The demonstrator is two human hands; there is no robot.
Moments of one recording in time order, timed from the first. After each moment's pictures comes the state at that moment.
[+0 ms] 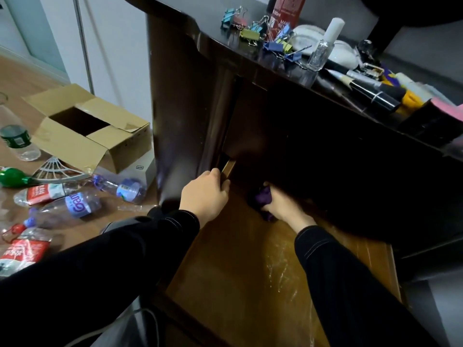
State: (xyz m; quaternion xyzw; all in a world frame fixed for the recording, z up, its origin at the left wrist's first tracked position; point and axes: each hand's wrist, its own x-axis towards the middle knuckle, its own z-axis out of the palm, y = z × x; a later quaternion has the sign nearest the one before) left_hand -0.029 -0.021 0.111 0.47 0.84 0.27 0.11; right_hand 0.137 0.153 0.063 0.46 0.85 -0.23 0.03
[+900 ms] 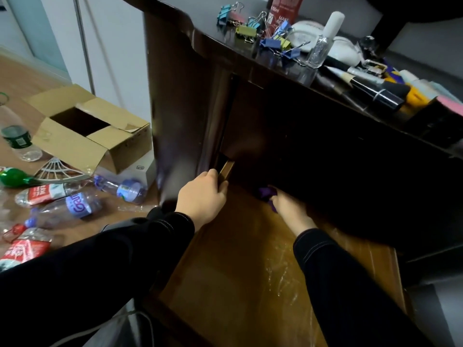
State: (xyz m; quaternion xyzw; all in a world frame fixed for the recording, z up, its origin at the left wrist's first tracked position) left_hand -0.030 -0.018 0.107 0.46 0.83 0.28 0.11; right_hand 0.142 0.167 0.047 0.55 0.81 -0.21 -0.03
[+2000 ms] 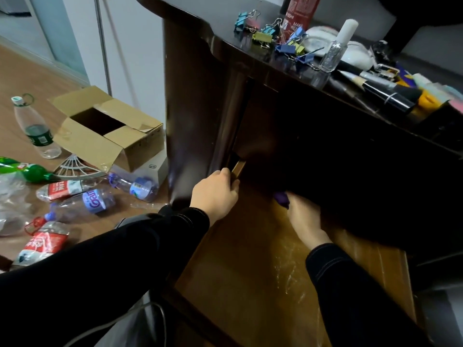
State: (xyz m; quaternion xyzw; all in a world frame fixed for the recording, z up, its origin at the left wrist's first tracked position) left_hand -0.029 -0.022 0.114 0.46 0.84 0.26 0.11; right_hand 0.164 0.142 0.050 0.45 0.89 0.03 -0.06
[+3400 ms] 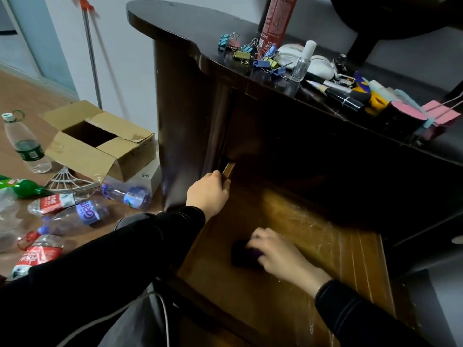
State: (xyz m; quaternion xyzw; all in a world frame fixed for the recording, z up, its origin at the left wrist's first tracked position) left_hand -0.022 -0.031 0.126 0.46 0.84 0.27 0.13; right_hand 0.203 0.024 0.075 0.22 0.97 -0.12 0.05
